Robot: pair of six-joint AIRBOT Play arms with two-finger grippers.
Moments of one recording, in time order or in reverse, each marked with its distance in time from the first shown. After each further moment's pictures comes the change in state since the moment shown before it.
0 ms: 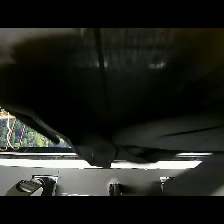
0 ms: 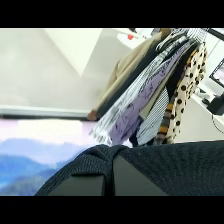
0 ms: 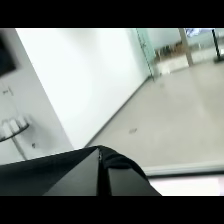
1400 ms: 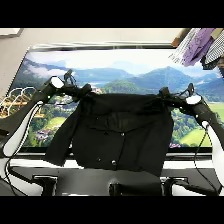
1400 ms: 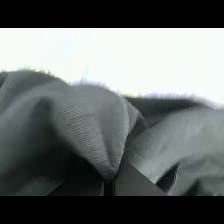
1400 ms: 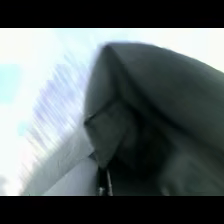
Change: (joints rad) left arm 0.040 -0.885 -0.468 -0.308 0.293 0.103; right arm 0.234 -0.734 -0.885 0.123 -0.536 0.006
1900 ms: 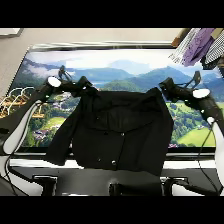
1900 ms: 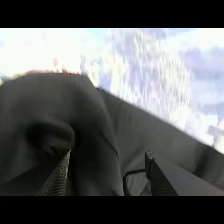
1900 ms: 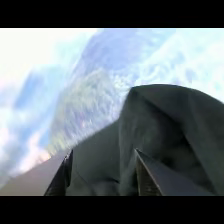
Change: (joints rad) left arm 0.056 -0.003 0.006 -0.085 0.144 0.008; right arm -0.038 0.029 0.123 -0.021 0.091 -0.230
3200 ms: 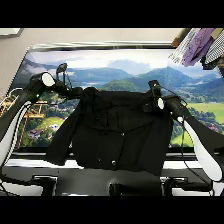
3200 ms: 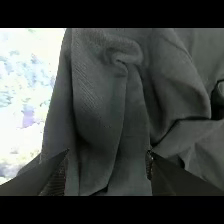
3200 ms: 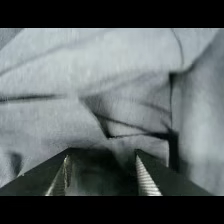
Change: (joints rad) left arm -0.041 0.143 -0.027 0.420 -0.319 0.141; right arm 0.341 -0.146 -0.019 -1.001 0.028 0.108
